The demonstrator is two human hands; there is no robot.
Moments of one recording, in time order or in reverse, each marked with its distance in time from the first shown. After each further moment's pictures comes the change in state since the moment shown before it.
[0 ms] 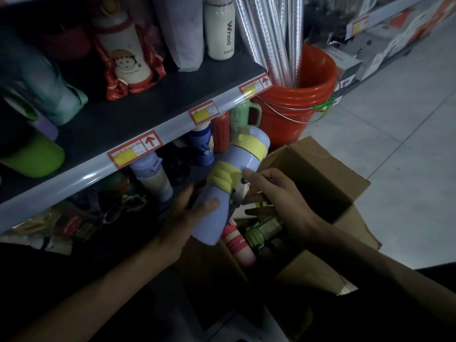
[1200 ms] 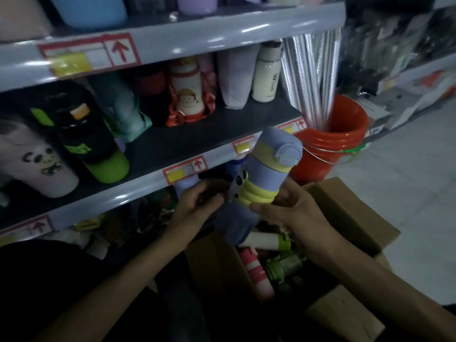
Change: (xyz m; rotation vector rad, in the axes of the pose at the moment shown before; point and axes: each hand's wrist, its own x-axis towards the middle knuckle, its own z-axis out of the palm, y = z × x) left_hand -0.002 0.051 -0.049 0.170 0.124 0.309; right_hand -0.005 -0.036 0.033 0.080 -0.221 -0.267
